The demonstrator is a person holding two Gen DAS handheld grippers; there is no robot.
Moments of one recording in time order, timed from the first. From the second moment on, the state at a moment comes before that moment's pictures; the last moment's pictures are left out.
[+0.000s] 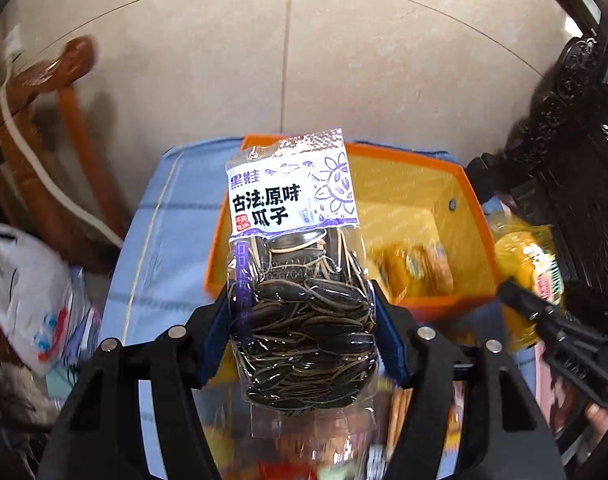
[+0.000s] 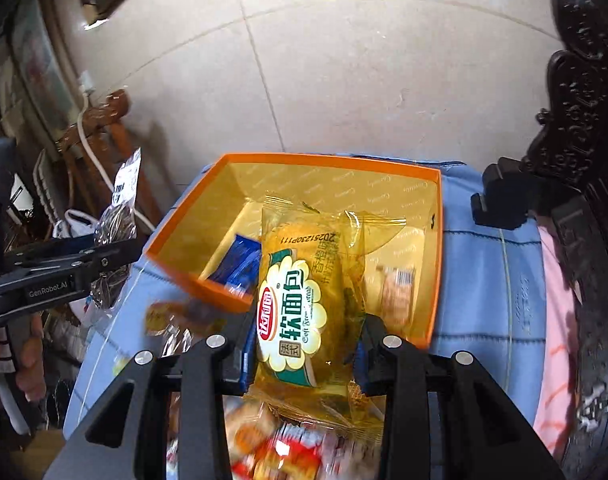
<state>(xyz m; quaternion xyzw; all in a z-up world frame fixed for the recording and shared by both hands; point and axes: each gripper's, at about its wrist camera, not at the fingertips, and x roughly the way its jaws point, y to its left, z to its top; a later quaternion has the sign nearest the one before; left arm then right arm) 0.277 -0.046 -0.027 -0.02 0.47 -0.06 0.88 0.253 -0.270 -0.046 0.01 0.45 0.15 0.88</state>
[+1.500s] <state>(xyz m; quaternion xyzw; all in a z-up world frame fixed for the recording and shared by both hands) 0.086 0.070 -0.182 -0.11 0.58 0.09 0.80 0.078 -0.321 -0.138 0.05 0.55 0.08 0.83</state>
